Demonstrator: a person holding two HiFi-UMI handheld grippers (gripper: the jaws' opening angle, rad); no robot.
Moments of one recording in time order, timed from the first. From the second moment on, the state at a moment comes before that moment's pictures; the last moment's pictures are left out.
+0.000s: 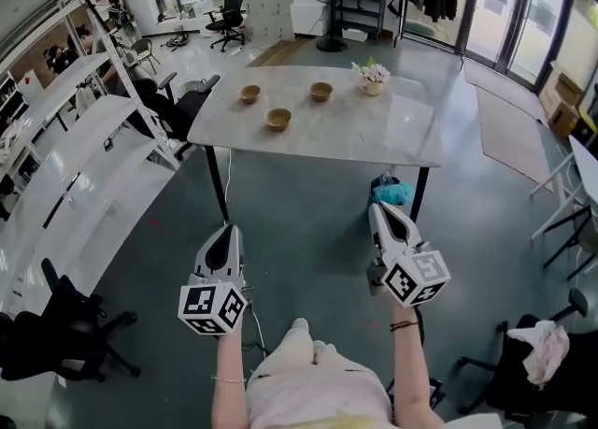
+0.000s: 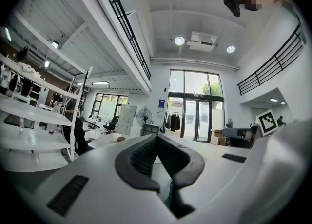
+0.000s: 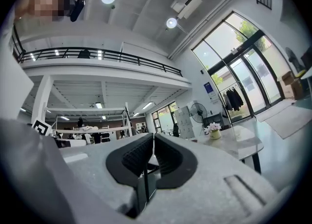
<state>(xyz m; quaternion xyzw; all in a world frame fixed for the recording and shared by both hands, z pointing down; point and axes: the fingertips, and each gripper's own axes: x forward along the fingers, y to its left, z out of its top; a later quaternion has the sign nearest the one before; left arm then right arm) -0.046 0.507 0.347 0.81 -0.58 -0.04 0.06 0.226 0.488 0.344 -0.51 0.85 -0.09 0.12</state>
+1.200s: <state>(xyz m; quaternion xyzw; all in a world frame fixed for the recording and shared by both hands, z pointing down) -0.094 0.233 0.367 0.83 -0.55 -0.04 0.10 0.171 0.224 0.374 -0.53 0.83 -0.12 0.09</state>
